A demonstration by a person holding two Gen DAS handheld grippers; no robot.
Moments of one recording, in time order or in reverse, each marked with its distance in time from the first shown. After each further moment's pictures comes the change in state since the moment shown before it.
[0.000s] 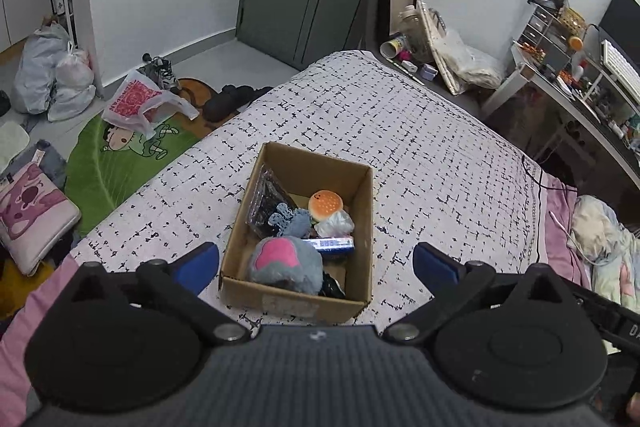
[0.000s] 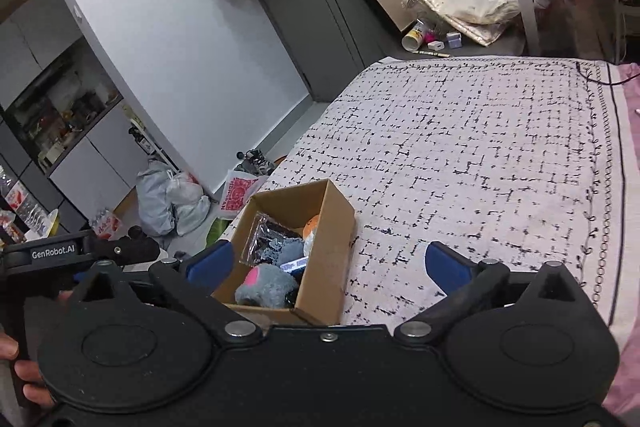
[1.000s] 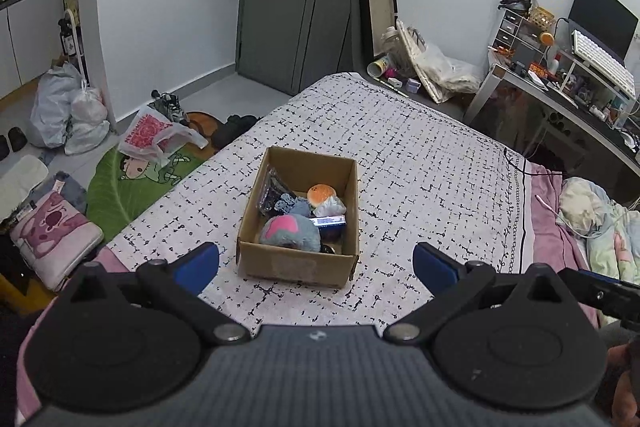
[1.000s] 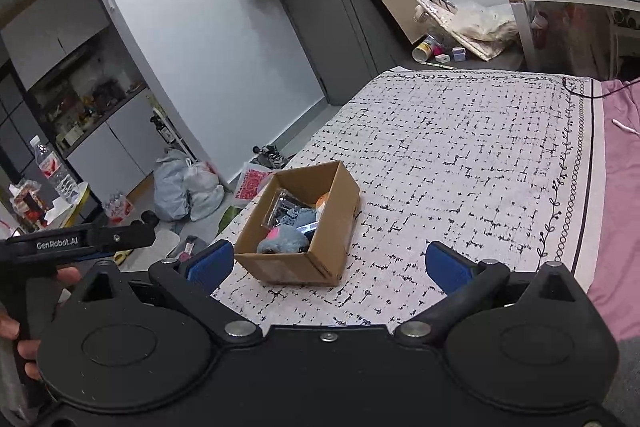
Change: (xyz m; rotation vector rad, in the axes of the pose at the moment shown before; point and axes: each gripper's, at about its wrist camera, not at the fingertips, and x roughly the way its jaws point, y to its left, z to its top) left arm -0.086 -0.018 -0.057 0.077 -0.102 0.026; right arm -0.087 0.007 -0.035 -0.051 -0.019 0.024
